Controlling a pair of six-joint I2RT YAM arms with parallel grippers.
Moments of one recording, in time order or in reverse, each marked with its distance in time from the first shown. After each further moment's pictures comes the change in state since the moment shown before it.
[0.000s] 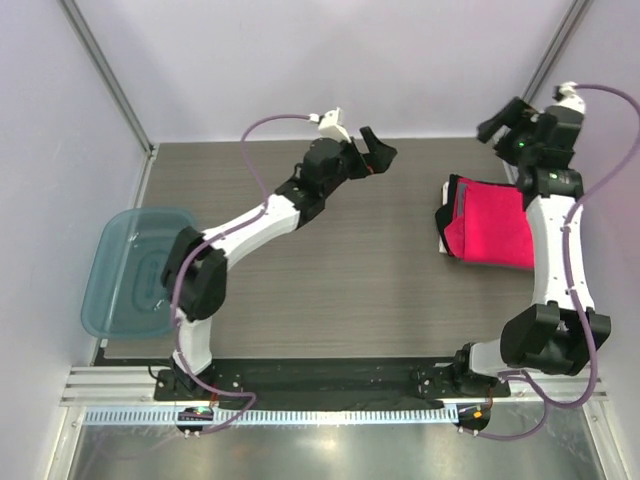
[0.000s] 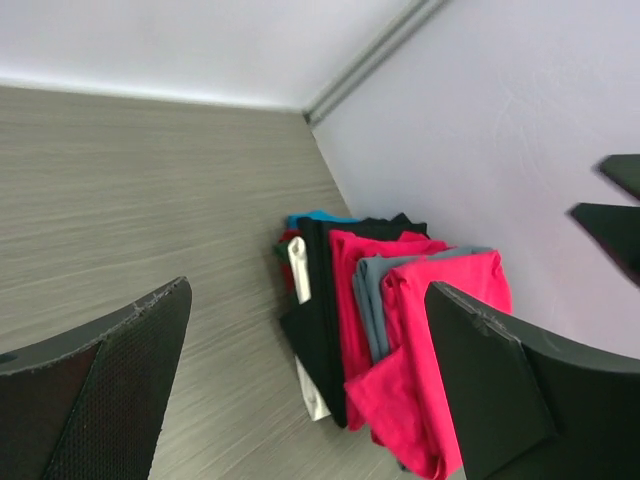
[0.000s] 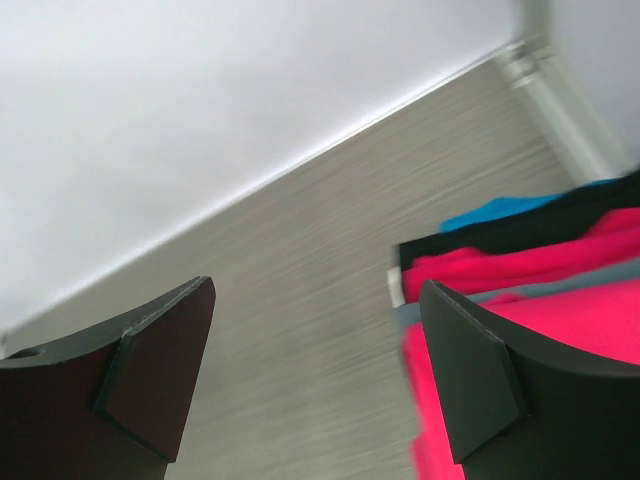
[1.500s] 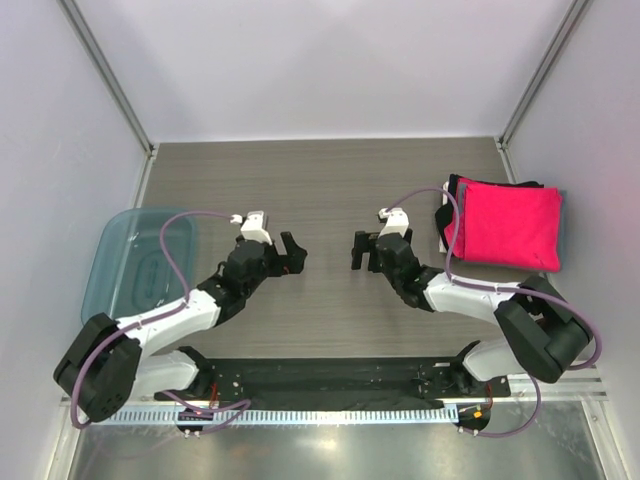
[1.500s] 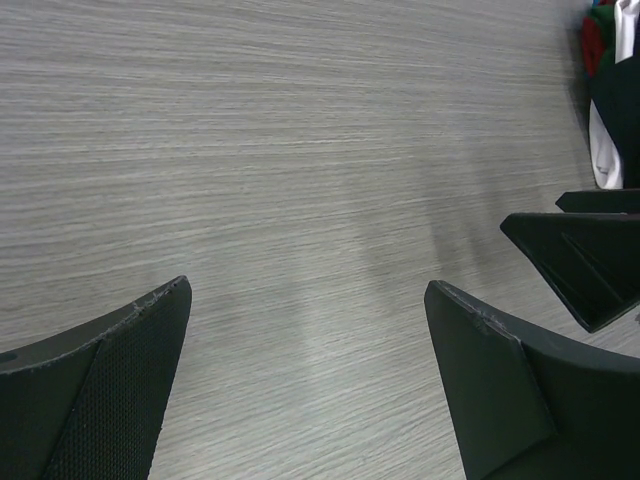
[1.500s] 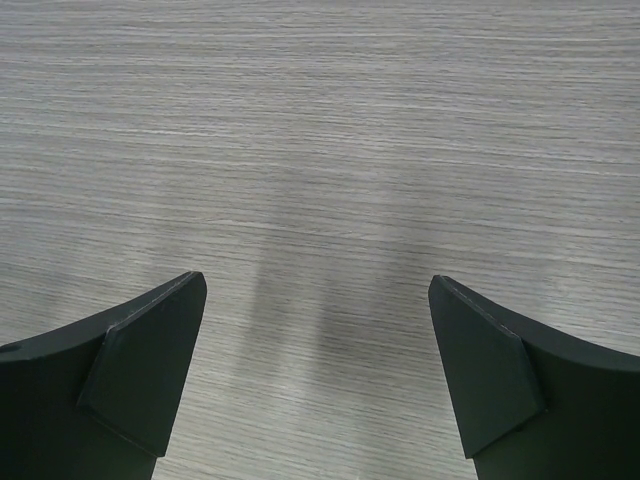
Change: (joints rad) left arm 0.071 -0.844 -1.212 0.027 -0.164 0.149; right arm 0.977 -0.003 -0.933 0.700 0.488 -0.050
